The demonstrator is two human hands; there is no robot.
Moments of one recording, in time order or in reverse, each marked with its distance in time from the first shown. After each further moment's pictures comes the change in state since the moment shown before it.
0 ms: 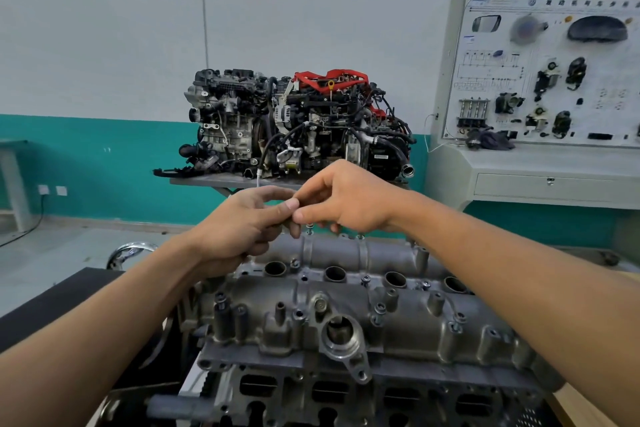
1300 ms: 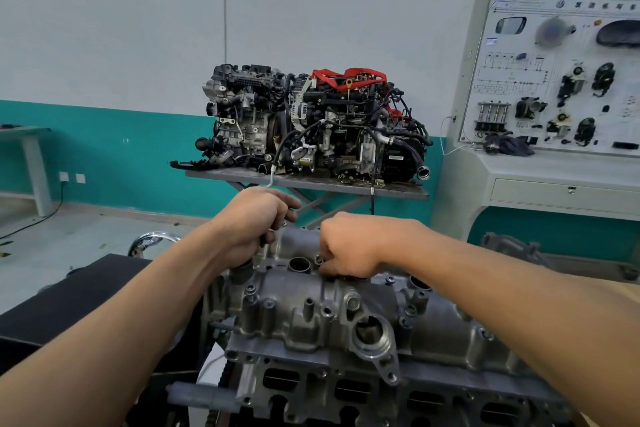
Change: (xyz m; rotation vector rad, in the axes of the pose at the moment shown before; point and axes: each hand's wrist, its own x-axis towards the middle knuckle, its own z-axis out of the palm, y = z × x) left_hand 0.007 -0.004 -0.010 0.097 0.452 -0.193; right_hand 0.014 0.007 0.048 -0.876 -0.339 0.158
